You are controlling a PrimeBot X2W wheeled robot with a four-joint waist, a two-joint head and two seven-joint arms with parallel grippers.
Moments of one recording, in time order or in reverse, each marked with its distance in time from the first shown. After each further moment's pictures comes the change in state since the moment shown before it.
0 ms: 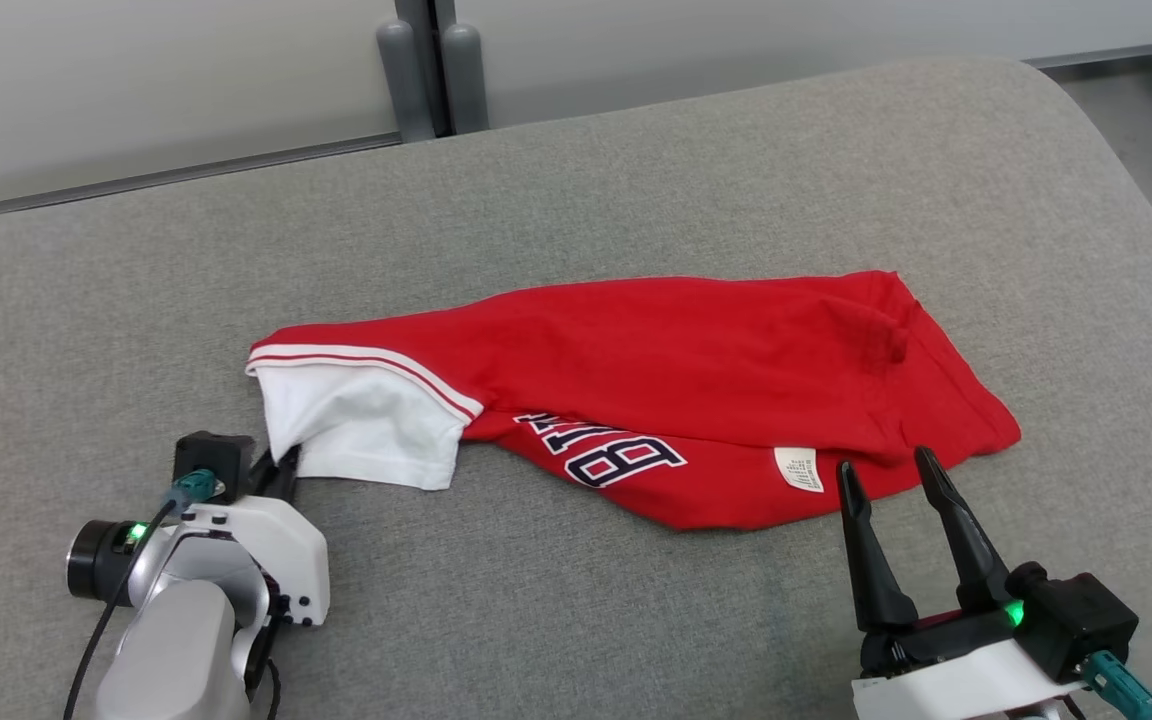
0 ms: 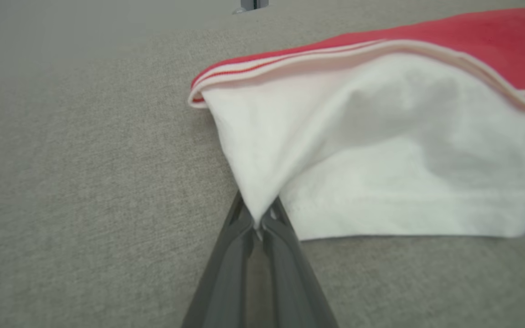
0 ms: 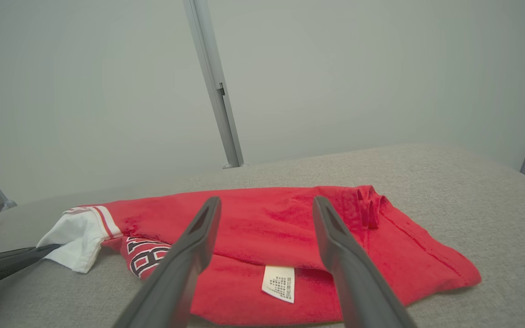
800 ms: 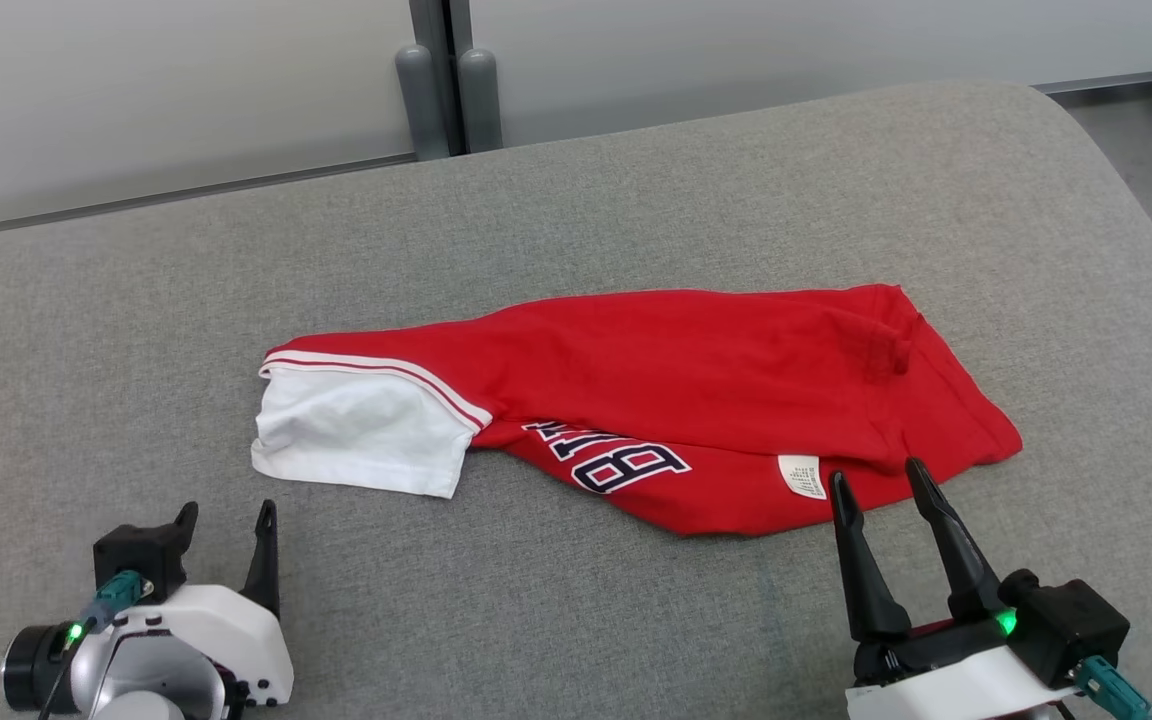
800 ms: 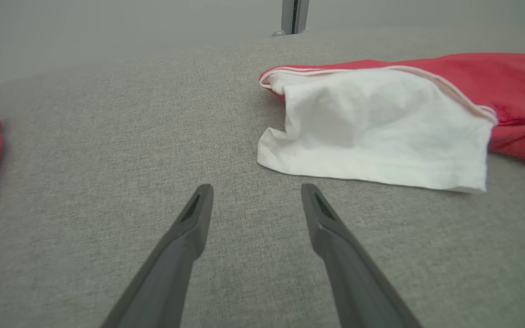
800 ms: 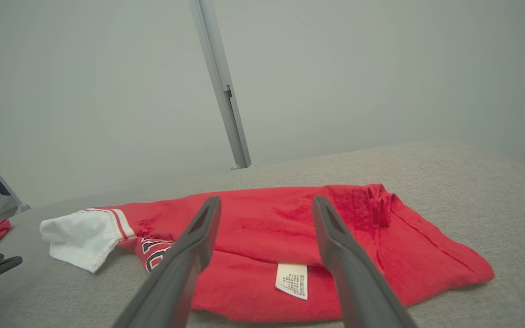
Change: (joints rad) left arm 0.411 0.064 0.074 -0.632 -0.104 0.124 0.208; right arm 0.013 0.000 0.012 0.011 0.023 0.000 0.000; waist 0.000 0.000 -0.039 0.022
